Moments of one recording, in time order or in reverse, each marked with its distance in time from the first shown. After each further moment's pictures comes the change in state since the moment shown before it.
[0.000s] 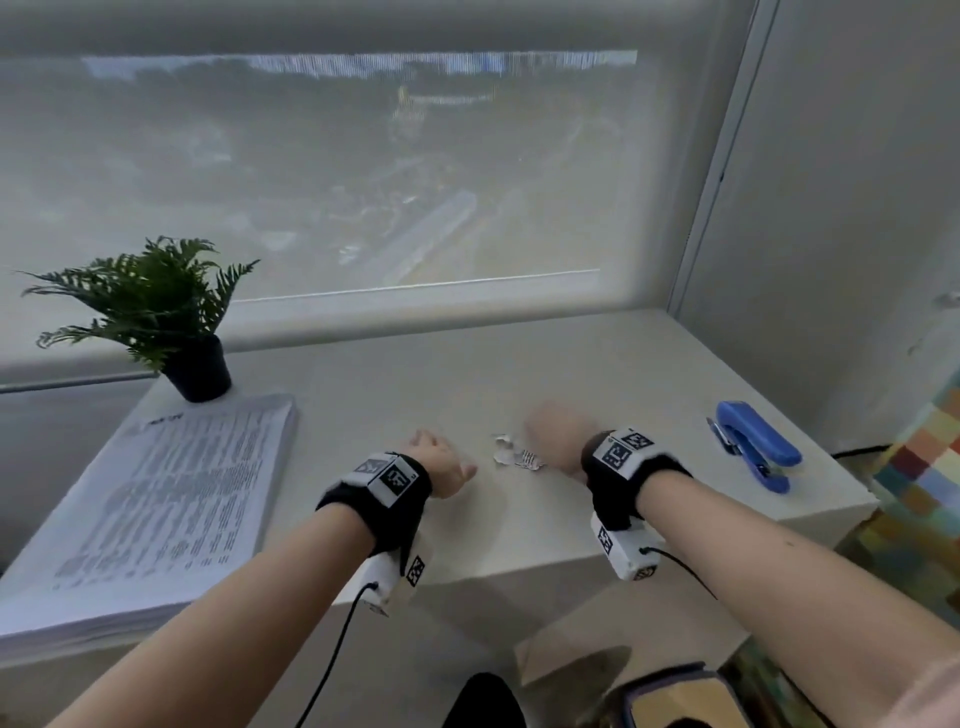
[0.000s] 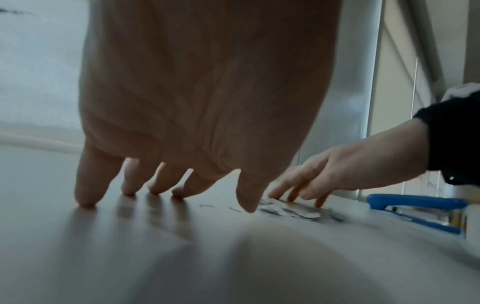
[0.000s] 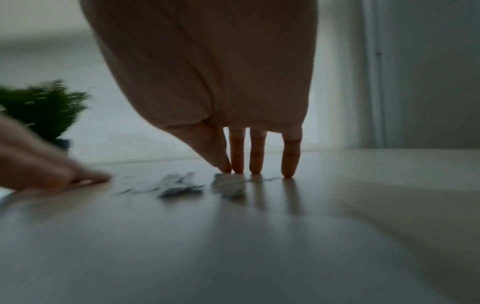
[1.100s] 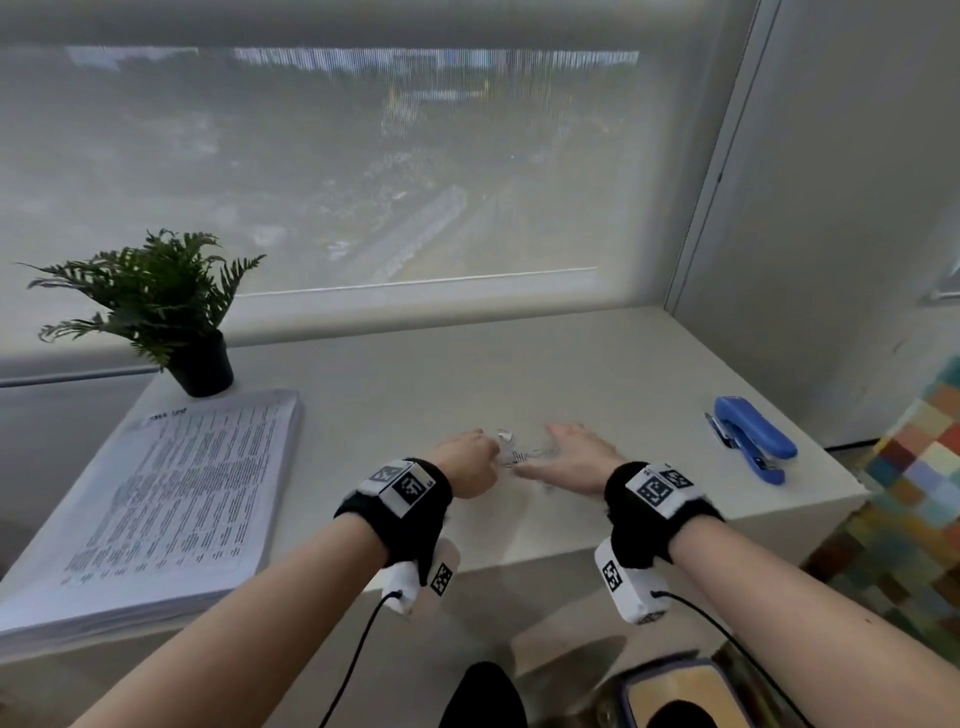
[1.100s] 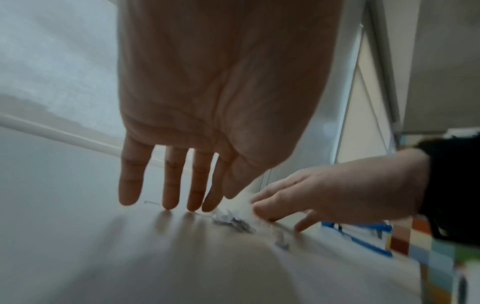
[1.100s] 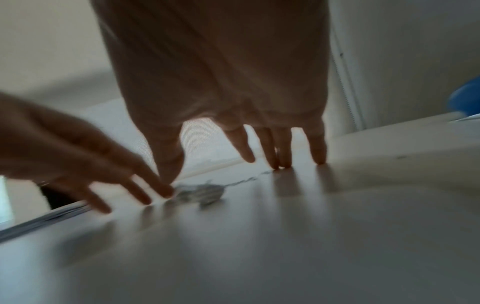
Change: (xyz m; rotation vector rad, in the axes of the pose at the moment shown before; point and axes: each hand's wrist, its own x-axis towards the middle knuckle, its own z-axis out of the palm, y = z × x) left_hand -0.017 0.012 -0.003 -0.202 0.071 0.268; right_hand -0.027 -0.001 0.021 0.204 0.071 0.101
